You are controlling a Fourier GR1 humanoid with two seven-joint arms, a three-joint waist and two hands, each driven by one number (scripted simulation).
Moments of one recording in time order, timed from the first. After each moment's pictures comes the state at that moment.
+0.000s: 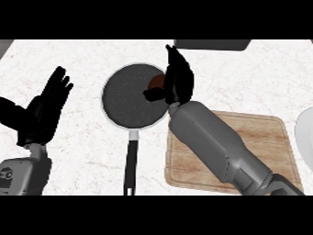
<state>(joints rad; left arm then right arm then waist) -0.22 0.17 0.06 -1.56 0.11 0.07 0.24 -0.97 0.00 0.59 -0.70 0.45 -0.81 0.64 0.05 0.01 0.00</state>
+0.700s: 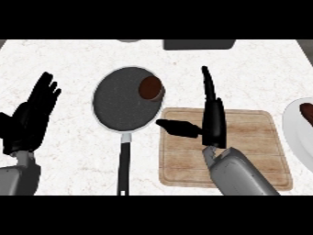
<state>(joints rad) -0.16 0.19 0.10 -1.59 0.13 0.07 0.24 -0.43 -0.15 0.53 -1.40 0.20 -0.81 0.31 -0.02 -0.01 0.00</state>
